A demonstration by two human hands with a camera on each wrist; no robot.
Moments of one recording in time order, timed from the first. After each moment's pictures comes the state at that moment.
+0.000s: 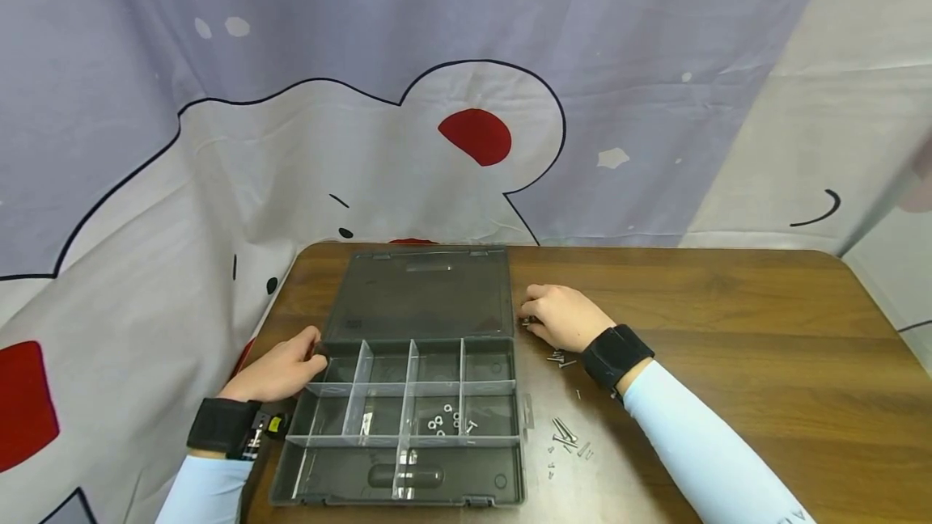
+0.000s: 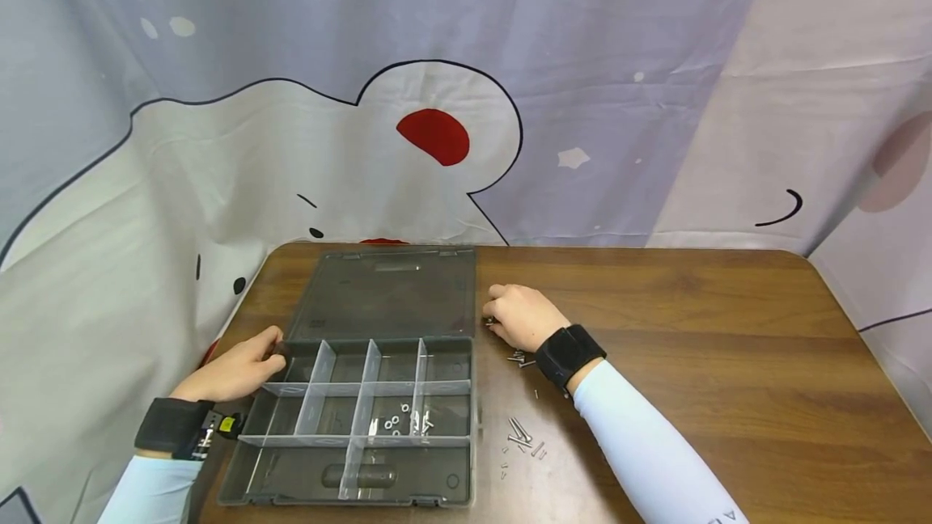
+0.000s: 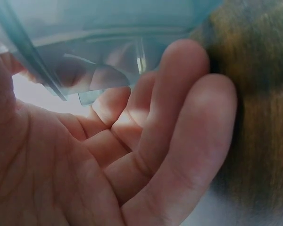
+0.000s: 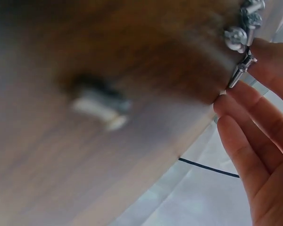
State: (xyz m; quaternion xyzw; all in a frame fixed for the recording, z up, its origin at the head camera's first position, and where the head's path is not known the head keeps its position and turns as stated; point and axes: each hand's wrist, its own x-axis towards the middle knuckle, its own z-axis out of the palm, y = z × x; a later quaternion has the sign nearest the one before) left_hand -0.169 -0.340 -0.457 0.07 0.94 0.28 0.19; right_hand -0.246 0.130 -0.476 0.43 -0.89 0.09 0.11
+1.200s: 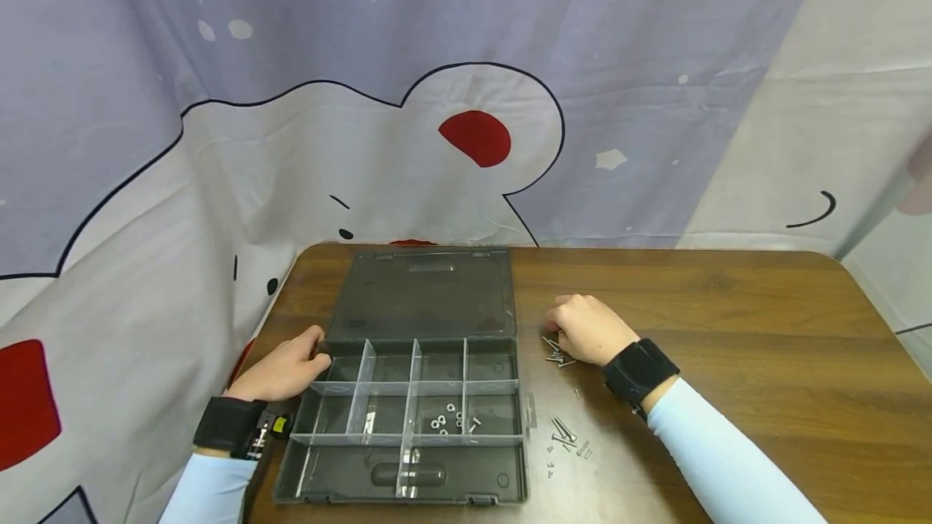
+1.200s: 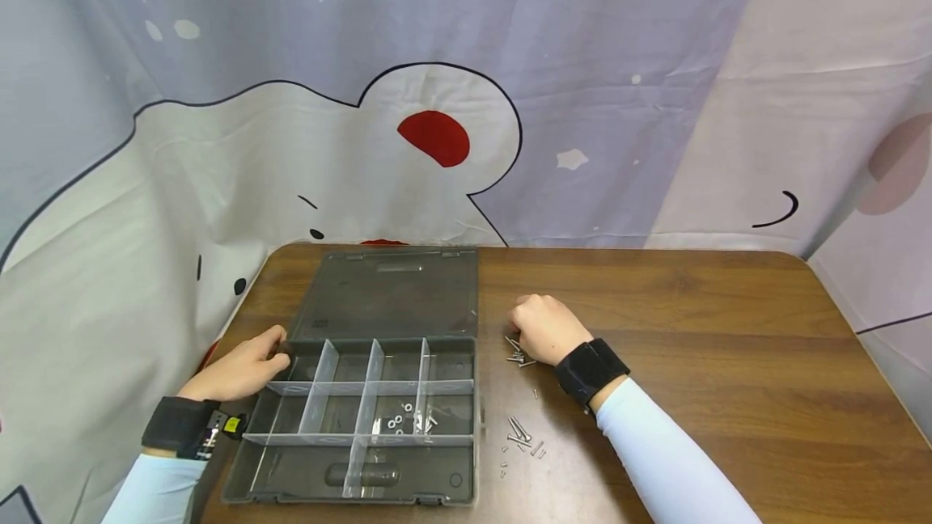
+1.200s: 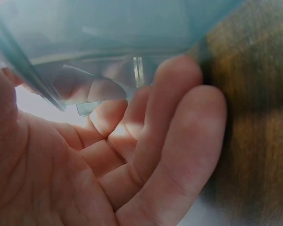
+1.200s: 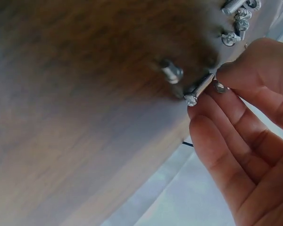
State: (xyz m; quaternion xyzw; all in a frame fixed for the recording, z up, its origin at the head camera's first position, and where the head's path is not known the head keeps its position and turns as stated) left_hand -0.171 -0.338 -0.464 0.08 0.95 0.27 0.16; right_hand -0.223 0.154 -0.469 0.36 -0.92 0.11 0.09
